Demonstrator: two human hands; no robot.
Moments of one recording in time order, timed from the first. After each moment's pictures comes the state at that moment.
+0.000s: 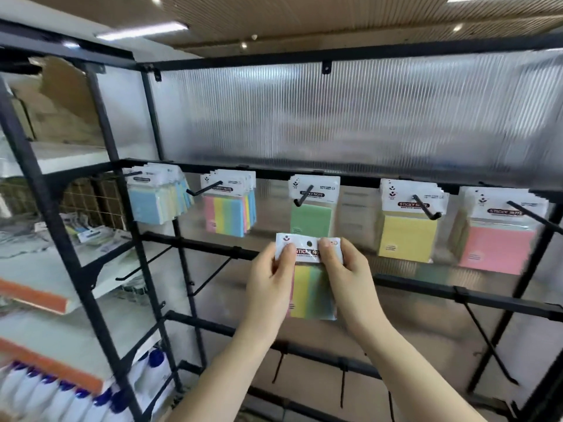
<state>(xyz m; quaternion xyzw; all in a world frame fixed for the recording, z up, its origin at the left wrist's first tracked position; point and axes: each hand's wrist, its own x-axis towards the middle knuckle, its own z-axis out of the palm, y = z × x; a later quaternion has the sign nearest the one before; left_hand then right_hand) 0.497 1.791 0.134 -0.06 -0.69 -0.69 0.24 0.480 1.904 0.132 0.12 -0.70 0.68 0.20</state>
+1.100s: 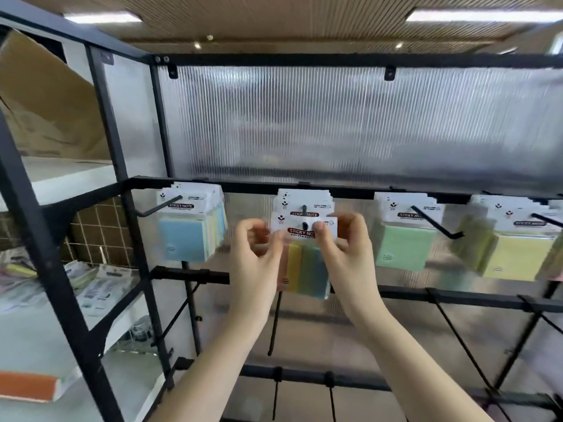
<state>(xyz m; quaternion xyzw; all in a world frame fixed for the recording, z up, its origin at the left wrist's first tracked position) 0.380 1.597 0.151 -0.13 -0.69 -0.64 0.31 0.396 1.719 0.163 0.07 -0.73 0.59 0.35</state>
